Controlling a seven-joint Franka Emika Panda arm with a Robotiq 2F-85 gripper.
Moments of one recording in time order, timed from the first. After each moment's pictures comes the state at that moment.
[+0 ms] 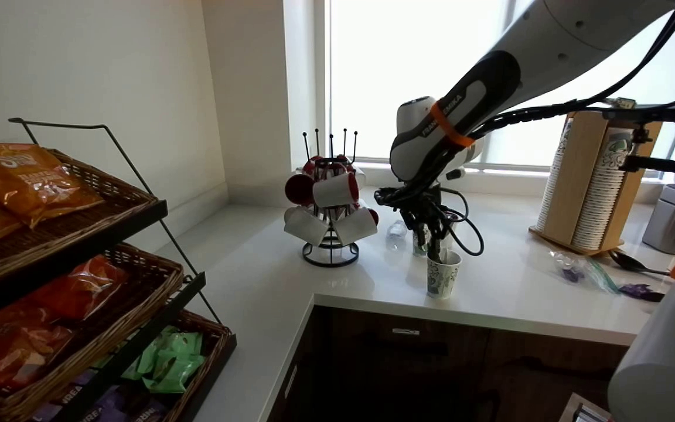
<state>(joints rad) -0.24 -0.06 -0.16 -2.33 -0.35 2.29 1.33</state>
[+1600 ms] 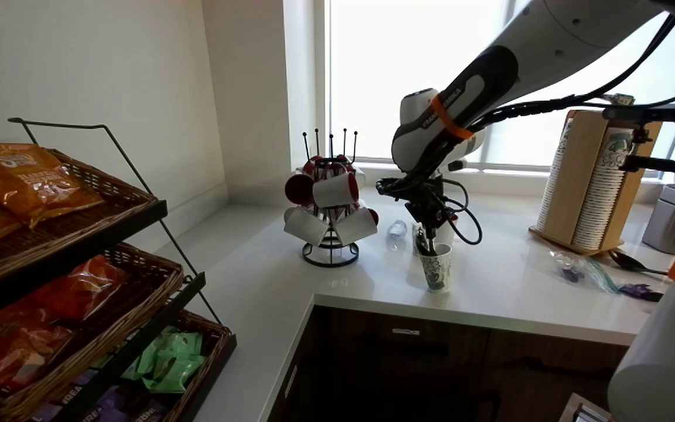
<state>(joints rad) -0.24 -0.04 -0.19 -2.27 -0.35 2.26 1.33</state>
